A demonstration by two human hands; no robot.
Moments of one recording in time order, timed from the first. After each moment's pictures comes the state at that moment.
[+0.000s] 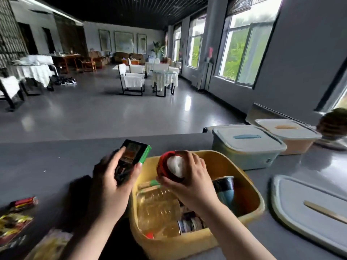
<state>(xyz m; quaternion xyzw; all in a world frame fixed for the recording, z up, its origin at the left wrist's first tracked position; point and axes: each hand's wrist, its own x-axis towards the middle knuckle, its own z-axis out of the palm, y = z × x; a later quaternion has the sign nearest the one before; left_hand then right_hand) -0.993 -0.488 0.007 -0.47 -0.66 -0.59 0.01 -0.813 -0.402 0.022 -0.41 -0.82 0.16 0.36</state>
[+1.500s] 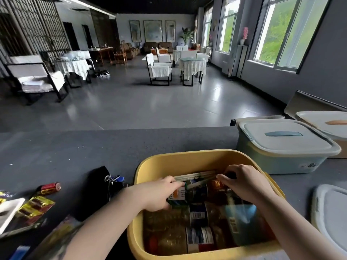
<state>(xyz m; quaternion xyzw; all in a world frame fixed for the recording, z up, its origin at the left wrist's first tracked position) -0.971 -0.404 -0.020 -0.71 -0.67 0.07 -0.21 -0.738 -0.275 -0.019 -0.50 -0.86 0.08 0.12</state>
